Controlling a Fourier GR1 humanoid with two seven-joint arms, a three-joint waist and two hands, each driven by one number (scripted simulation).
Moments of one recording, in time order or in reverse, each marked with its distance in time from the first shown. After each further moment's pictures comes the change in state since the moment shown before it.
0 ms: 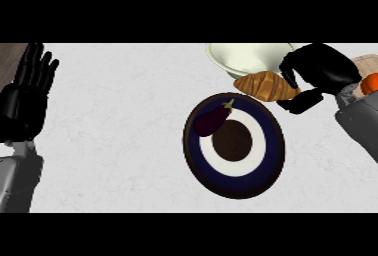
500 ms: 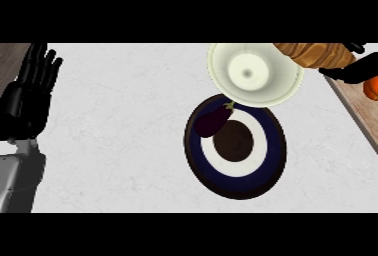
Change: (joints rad) left arm -0.014 -0.006 -0.009 0.002 0.001 -0.003 0.003; right arm -0.113 -0.130 -0.210 0.132 -0.246 0.083 -0.518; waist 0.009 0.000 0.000
